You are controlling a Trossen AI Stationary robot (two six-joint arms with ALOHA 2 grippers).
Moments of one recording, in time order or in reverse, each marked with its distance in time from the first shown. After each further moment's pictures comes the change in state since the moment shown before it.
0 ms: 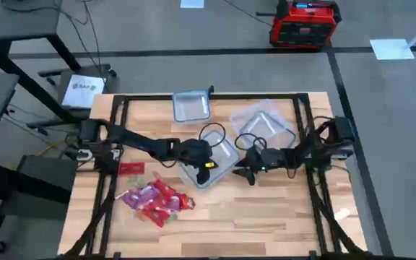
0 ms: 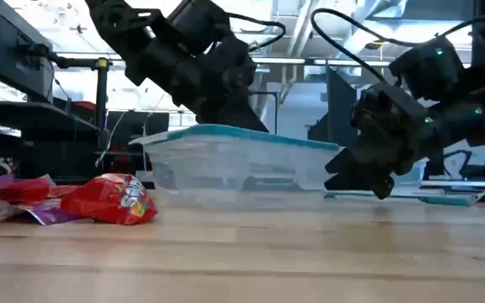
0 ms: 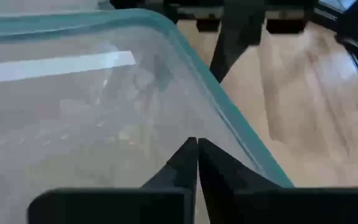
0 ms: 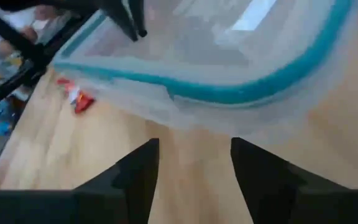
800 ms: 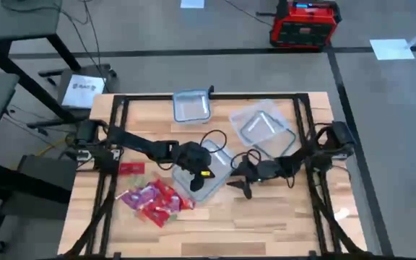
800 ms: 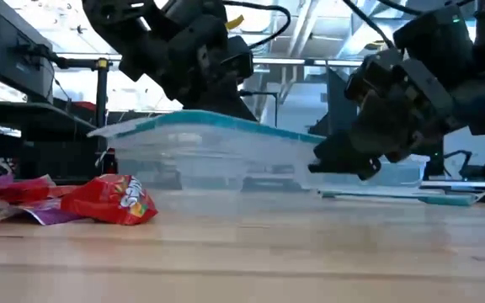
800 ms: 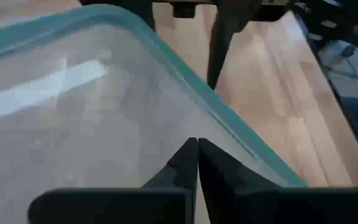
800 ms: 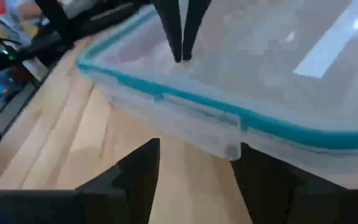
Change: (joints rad) left arm -0.030 -0.004 -0.003 0.032 0.065 0.047; right arm 0.159 0.047 0.130 0.009 0.179 -0.180
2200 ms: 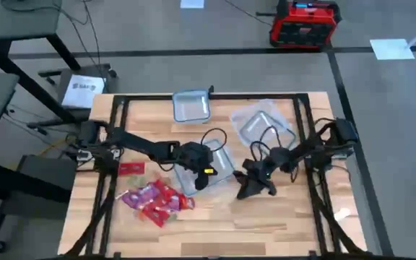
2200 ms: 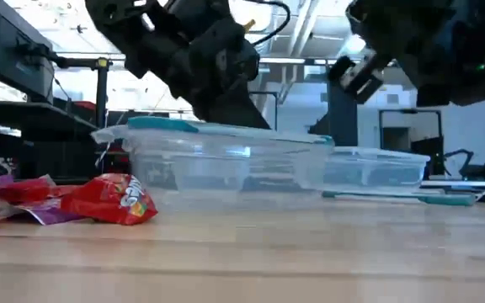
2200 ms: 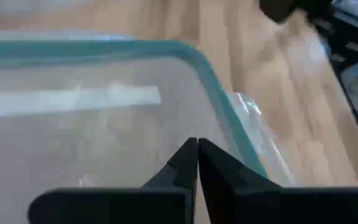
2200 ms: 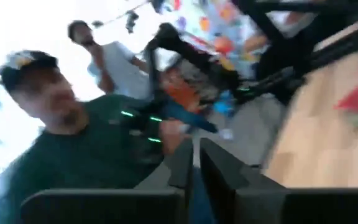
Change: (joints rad) left arm -0.002 -0.048 0.047 -0.050 -0.077 -0.090; right arm -0.086 -0.082 0.069 0.265 -0.729 0.348
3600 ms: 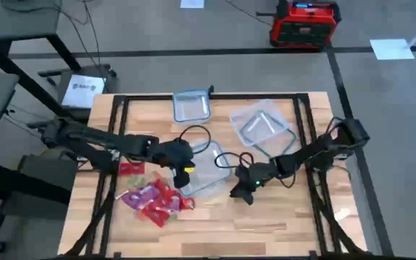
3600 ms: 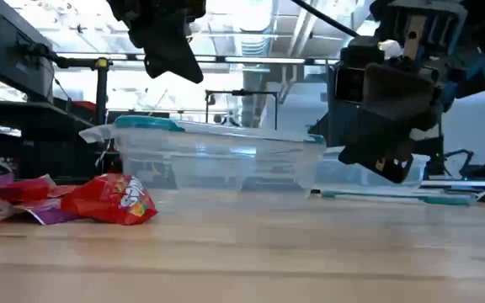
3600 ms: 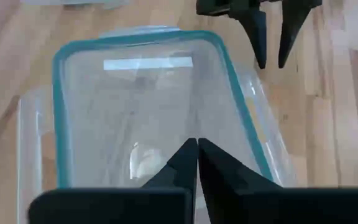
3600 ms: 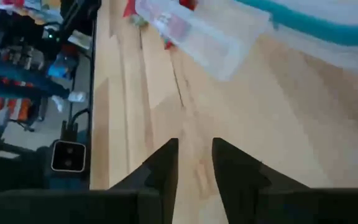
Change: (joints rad) left arm -0.106 -0.330 0.049 -0.530 -0.297 0.005; right arm 0.119 -0.074 0.106 -0.860 0.422 0.103
